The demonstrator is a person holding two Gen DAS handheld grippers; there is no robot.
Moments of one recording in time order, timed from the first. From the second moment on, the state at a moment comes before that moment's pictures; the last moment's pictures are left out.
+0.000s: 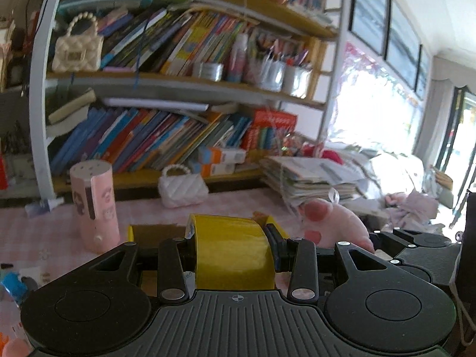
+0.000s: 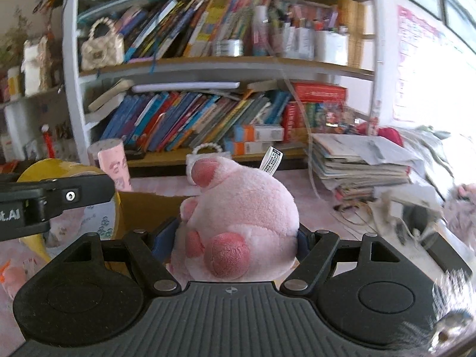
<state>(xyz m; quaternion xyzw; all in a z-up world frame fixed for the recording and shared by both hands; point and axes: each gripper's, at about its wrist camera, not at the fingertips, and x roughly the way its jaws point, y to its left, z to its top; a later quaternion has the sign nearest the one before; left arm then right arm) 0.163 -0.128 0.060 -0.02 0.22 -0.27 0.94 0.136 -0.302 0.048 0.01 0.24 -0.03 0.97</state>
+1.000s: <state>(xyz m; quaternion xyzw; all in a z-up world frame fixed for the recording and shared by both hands) 0.208 -0.157 -0.019 -0.01 0.38 -0.19 0.90 0.213 -0.293 -0.022 -0.11 0.40 0.14 0.90</state>
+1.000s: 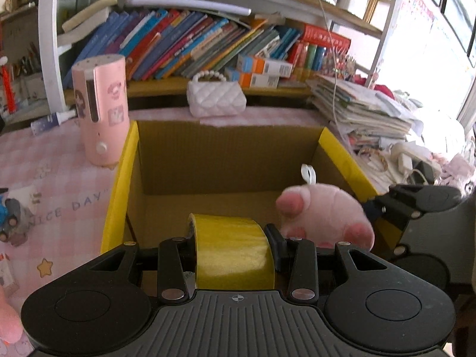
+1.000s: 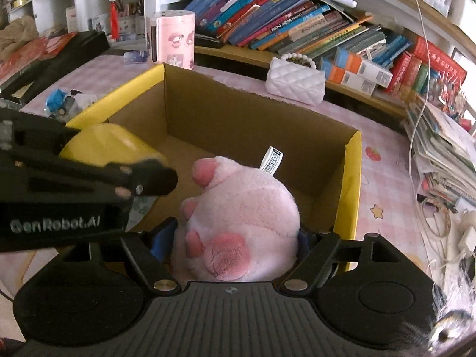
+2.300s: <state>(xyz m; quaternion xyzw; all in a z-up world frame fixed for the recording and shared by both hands) 0.153 -0.136 0.020 -0.04 0.30 -0.25 0.92 0.138 -0.300 0.017 -0.06 0.31 0.01 0.95</state>
